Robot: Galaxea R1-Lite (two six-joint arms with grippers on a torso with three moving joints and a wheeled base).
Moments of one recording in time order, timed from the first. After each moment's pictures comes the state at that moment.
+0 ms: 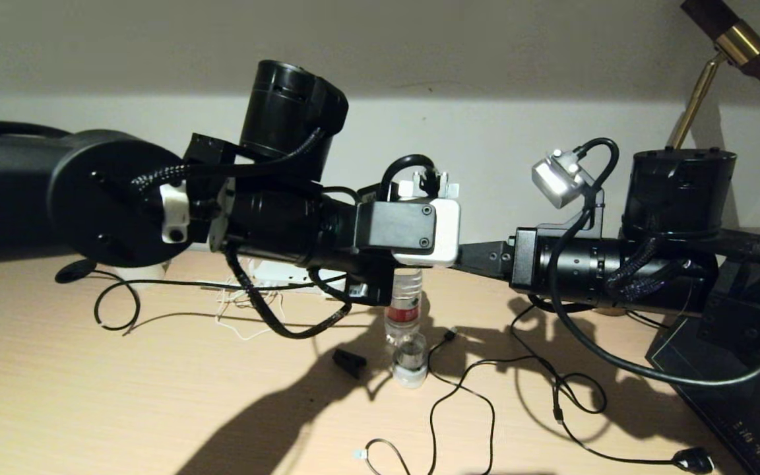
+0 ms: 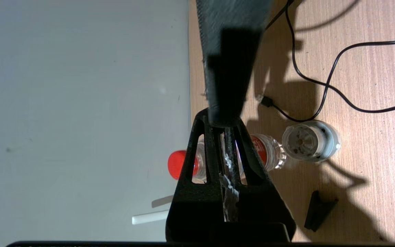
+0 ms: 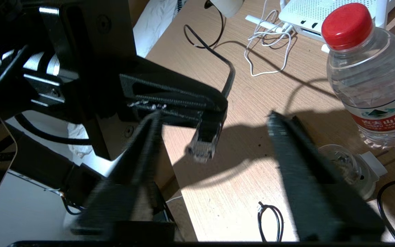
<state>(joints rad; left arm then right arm) -0.72 1.82 -1.58 0.22 -0.25 1.24 0.53 1.68 -0.96 -0.57 0.60 0.55</state>
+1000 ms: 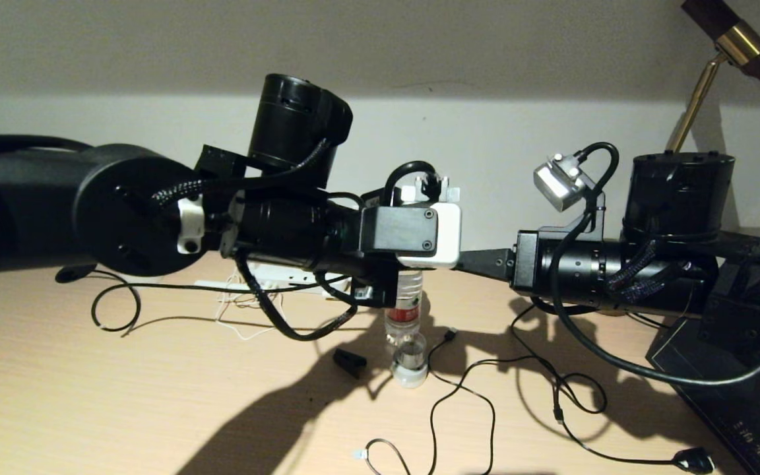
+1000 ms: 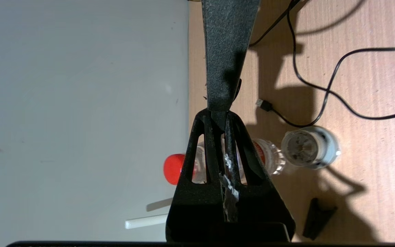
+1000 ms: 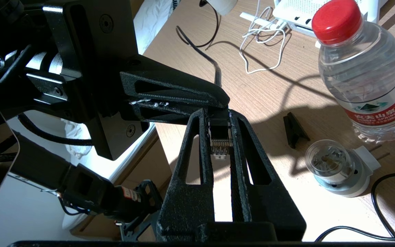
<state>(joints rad) -0.72 1.83 -1.55 0.16 -0.26 1.22 0.53 1.68 -0.96 -0.57 0.60 0.55</state>
